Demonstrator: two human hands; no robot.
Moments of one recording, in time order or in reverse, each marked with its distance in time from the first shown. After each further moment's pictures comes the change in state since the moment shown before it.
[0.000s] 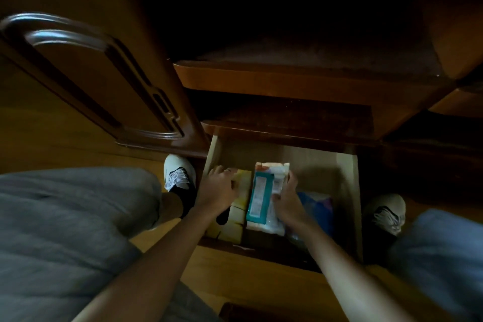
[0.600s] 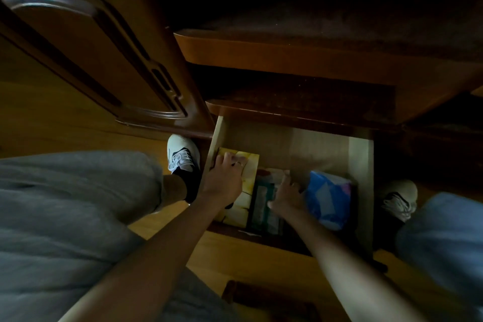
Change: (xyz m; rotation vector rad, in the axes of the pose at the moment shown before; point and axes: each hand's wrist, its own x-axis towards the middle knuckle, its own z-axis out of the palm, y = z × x) left_hand -0.005 -0.008 0.016 0.280 -0.106 0.076; right_hand 0.025 0.039 0.029 -0.742 -0.106 0.231
